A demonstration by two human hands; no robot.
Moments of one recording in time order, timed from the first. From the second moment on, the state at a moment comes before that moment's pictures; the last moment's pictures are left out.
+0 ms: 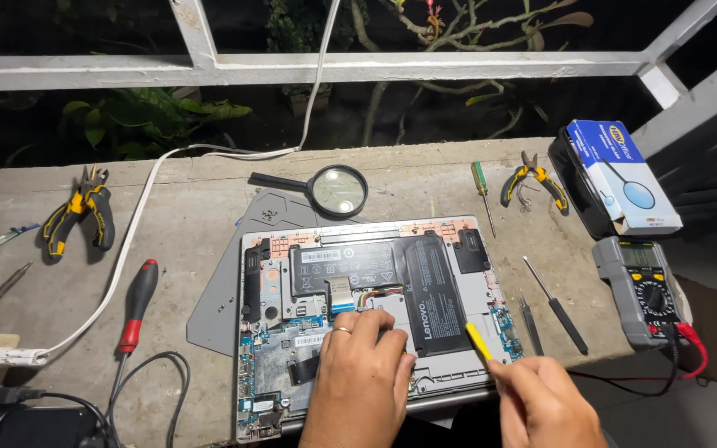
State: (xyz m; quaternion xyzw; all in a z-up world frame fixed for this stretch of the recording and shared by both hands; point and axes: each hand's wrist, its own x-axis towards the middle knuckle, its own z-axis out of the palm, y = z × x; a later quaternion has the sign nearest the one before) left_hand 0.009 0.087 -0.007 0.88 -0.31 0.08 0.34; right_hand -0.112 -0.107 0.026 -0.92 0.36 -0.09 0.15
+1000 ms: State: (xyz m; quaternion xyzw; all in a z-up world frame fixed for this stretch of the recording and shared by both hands) left_hand 0.018 0.091 -0.011 0.88 -0.32 0.08 0.35; right_hand -0.090 -0.145 -0.007 -0.94 0.07 -0.26 0.21
